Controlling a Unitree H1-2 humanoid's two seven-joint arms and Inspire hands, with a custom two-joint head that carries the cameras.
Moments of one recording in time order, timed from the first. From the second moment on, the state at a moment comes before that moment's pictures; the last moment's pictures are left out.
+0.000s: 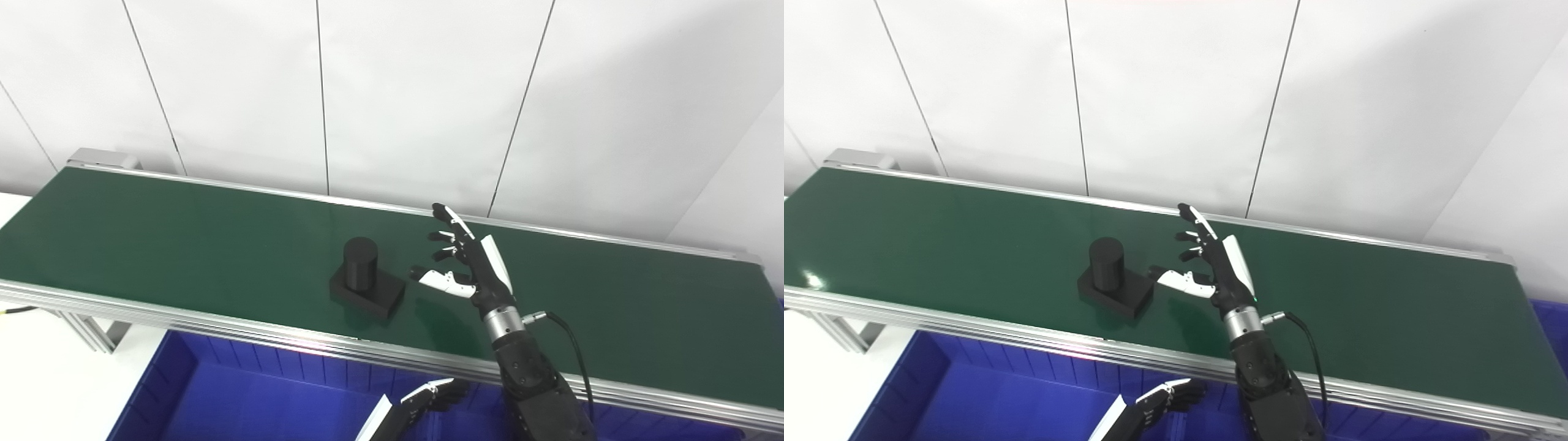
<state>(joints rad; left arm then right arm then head) 0.12 0.06 -0.62 0.24 0.14 -0.43 0.19 -0.54 0.01 0.20 0.74 -0.31 -0.40 -0.06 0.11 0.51</state>
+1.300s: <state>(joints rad) 0.15 0.16 -0.68 0.17 0.17 -0.43 0.33 -0.66 0.03 0.27 1.01 -0.41 -0.32 -0.17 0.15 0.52</state>
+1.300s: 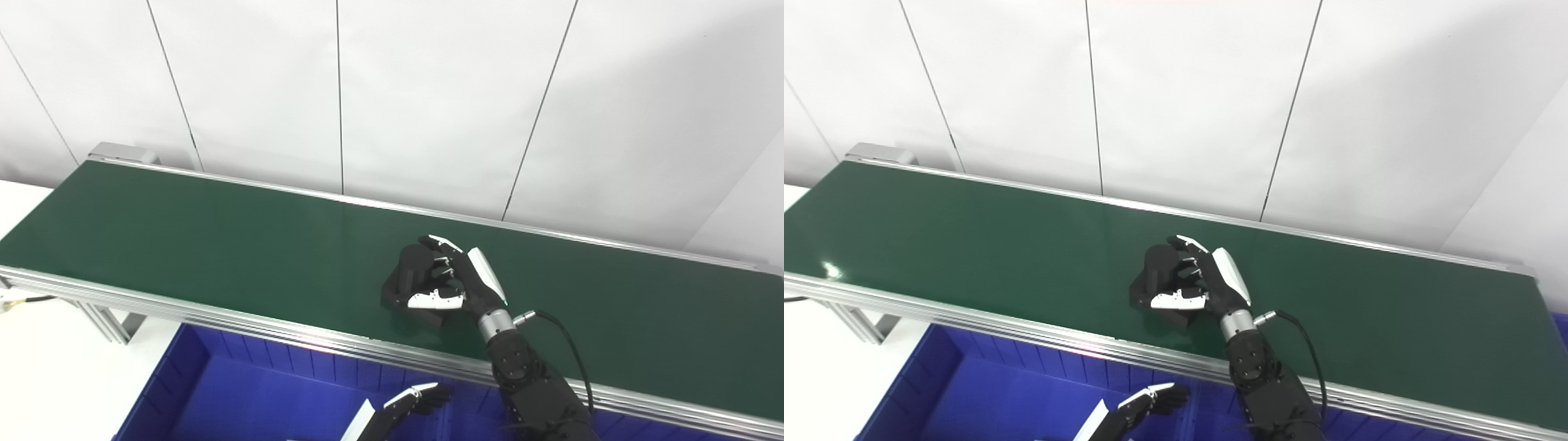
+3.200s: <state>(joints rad) 0.17 0.15 -0.41 -0.06 0.01 -0.43 0.06 -0.47 -0.18 0.24 0.35 -0.47 -0.11 -0.04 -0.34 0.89</state>
